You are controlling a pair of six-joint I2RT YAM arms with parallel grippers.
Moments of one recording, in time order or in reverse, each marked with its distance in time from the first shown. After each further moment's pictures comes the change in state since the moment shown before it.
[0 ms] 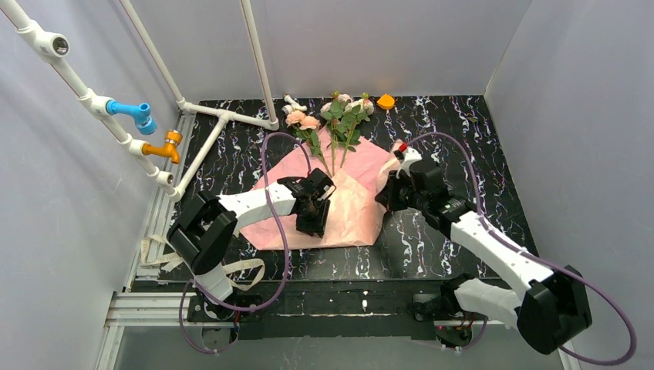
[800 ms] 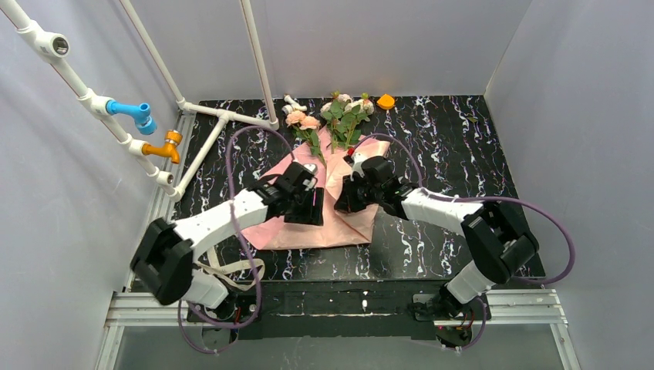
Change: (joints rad) left arm 0.052 -0.225 -0.076 0.067 0.013 -0.002; right arm 0.180 0.511 0.154 0.283 -0.195 0.027
